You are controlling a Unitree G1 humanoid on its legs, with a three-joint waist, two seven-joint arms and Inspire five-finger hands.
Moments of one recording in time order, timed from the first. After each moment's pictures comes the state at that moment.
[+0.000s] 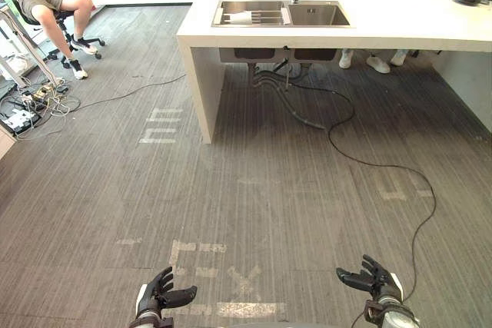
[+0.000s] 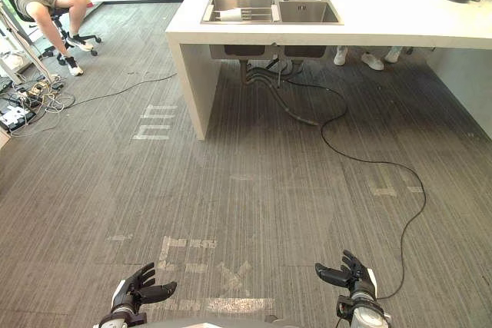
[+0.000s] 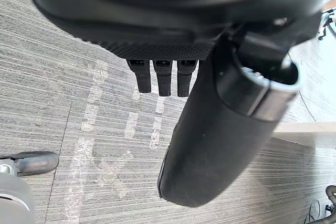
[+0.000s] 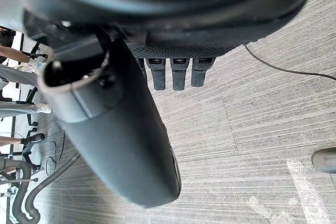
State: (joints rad) left arm 0.21 0.15 0.15 0.83 -0.08 -0.14 0.03; right arm 0.13 -0.20 -0.30 0.85 0.12 -0.10 -0.01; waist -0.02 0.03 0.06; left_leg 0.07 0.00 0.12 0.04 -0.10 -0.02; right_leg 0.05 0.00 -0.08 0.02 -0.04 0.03
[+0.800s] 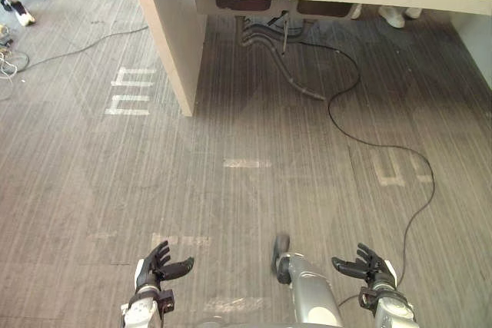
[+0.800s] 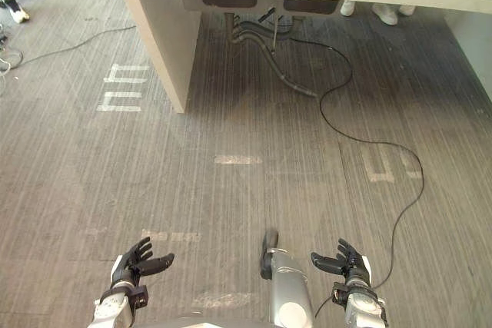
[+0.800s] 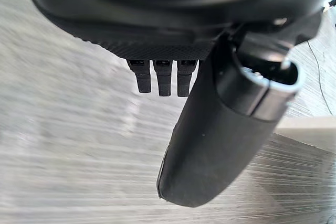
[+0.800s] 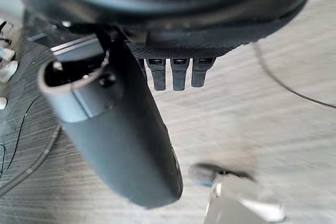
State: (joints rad) left arm 0.09 0.17 0.13 0.81 -0.18 -0.14 0.08; right arm 0.06 -0.22 -0.25 0.87 0.14 -0.08 -0.05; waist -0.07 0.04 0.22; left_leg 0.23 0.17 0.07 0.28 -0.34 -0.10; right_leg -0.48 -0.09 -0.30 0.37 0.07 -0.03
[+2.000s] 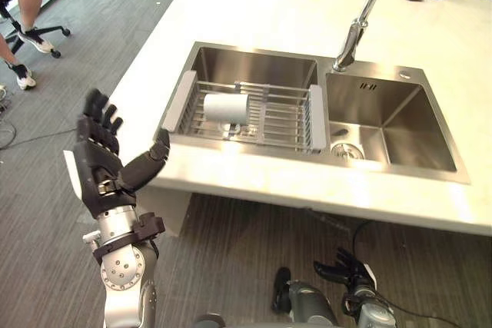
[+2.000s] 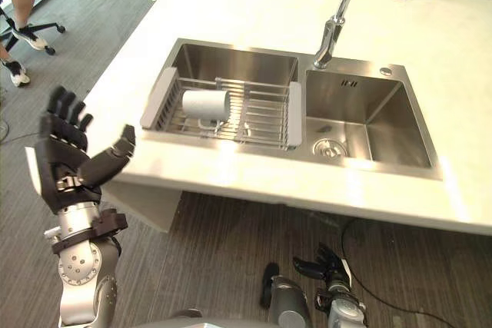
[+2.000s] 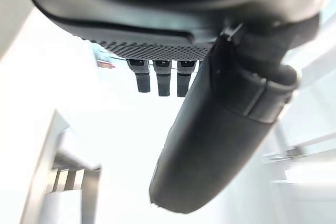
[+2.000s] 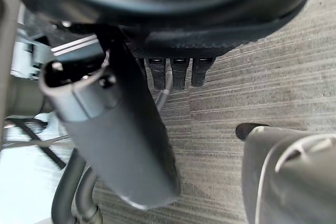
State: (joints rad) left arm 0.20 0.07 0.13 -0.37 -0.13 -0.26 0.26; right arm 0.11 -0.16 -0.17 0.87 0.15 -0.12 -0.02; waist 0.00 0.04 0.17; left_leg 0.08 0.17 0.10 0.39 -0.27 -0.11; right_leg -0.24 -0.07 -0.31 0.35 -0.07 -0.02
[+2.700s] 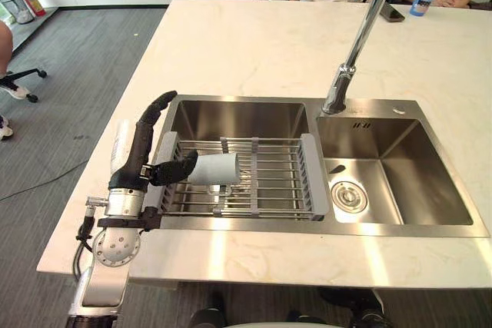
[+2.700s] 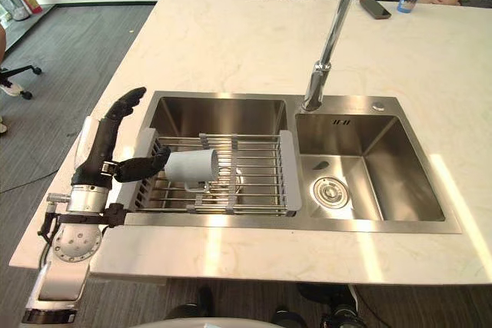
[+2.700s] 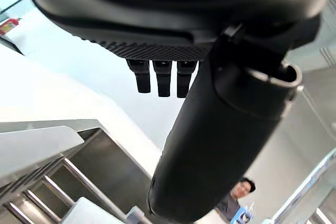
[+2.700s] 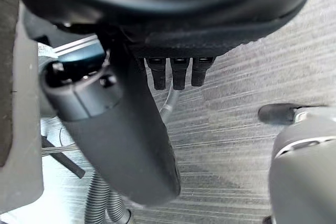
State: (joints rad) left arm 0.11 0.47 0.10 -0.23 0.32 -0.22 0.10; right arm 0.22 -0.15 -0.17 0.85 0.16 -0.14 0.04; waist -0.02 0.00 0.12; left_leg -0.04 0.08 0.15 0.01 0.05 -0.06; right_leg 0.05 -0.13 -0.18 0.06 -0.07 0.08
